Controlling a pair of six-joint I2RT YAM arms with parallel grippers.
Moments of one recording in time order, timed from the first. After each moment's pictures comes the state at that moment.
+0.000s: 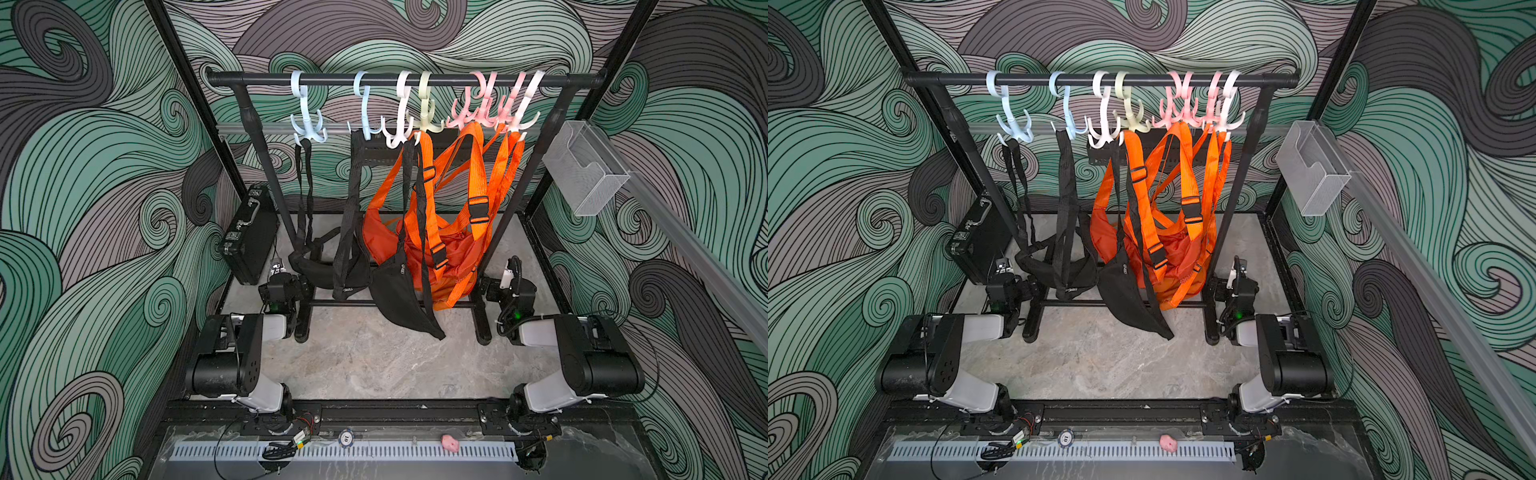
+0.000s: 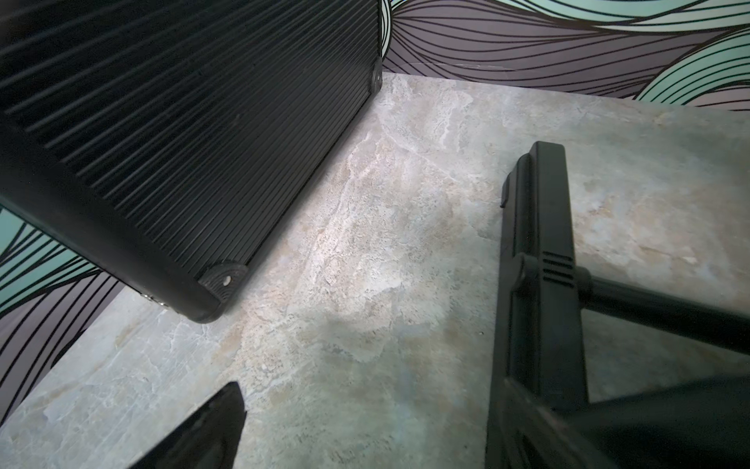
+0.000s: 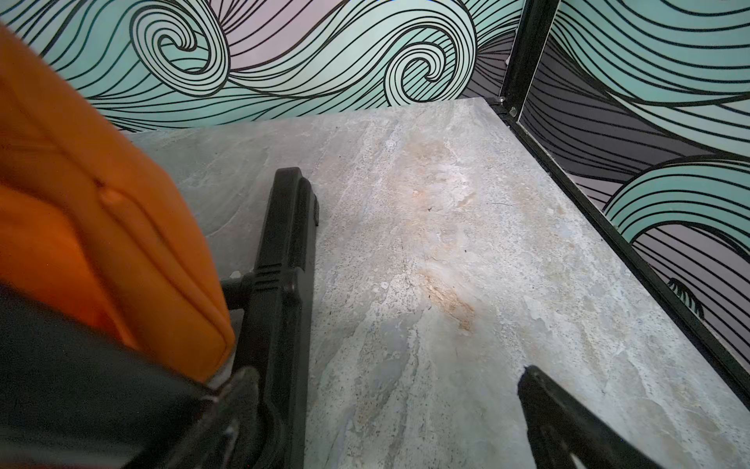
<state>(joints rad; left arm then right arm) 0.03 1.52 0.43 0.60 -0.31 -0.10 -0.01 1.54 0.36 0.81 0.09 0.03</state>
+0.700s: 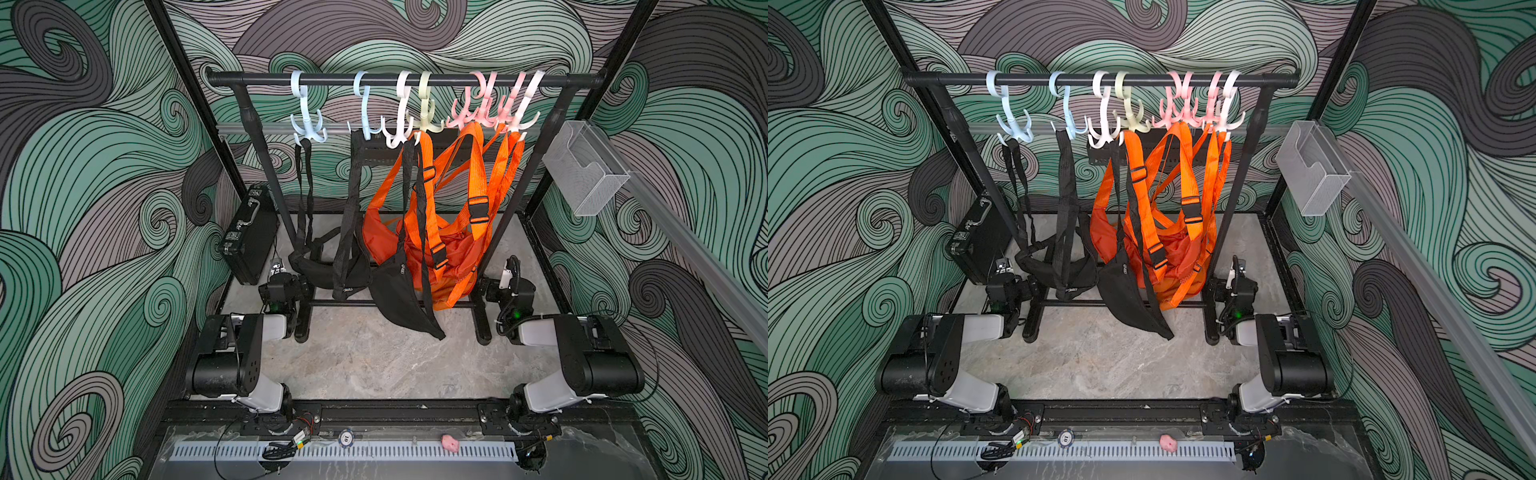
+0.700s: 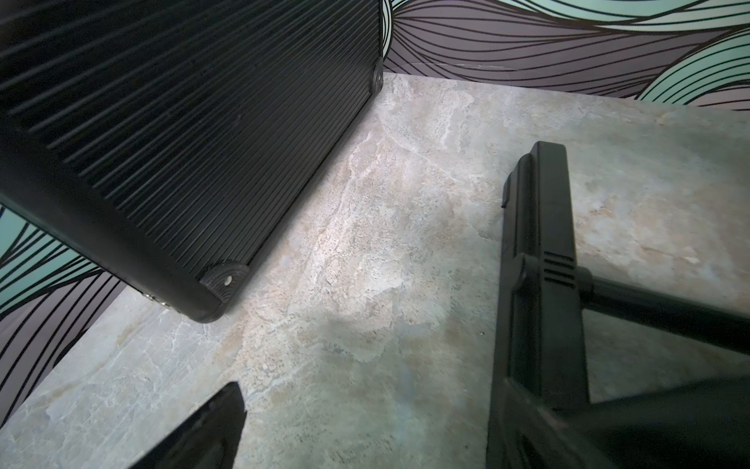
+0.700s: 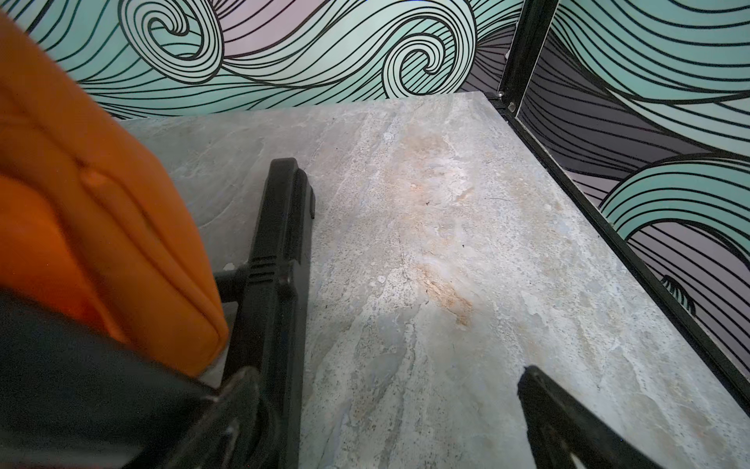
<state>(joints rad) 0.03 1.52 0.43 0.60 -0.31 -0.10 0.00 1.54 0.37 0.78 0.11 0.02</state>
